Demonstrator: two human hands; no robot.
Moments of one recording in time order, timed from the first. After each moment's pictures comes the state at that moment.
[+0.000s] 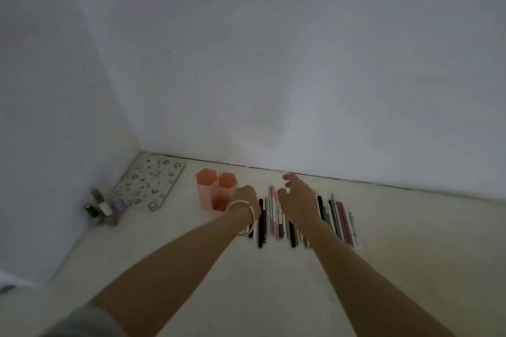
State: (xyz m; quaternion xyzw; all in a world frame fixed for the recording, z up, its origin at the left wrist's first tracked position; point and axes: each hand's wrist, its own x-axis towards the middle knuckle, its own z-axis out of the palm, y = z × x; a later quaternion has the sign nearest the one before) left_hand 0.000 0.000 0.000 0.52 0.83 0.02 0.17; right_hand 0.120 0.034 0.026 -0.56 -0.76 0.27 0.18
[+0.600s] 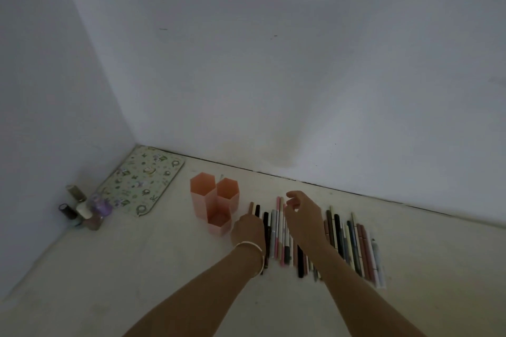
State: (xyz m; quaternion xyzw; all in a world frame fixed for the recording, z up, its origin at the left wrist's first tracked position) left_hand 0.012 0.038 -0.100 0.44 0.88 0.01 0.19; right_hand 0.110 0.095 -0.053 -0.53 -0.74 0.35 0.23
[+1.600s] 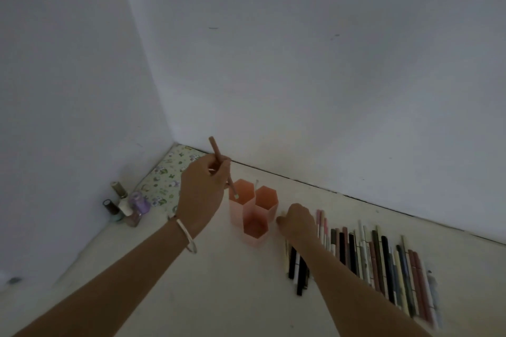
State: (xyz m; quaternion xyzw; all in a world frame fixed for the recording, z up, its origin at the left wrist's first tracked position) left_hand -0.132 -0.026 0.028 0.27 0.78 0.56 0.13; right_hand 0.009 0.101 -0.096 -0.55 -0.80 0.25 -0.01
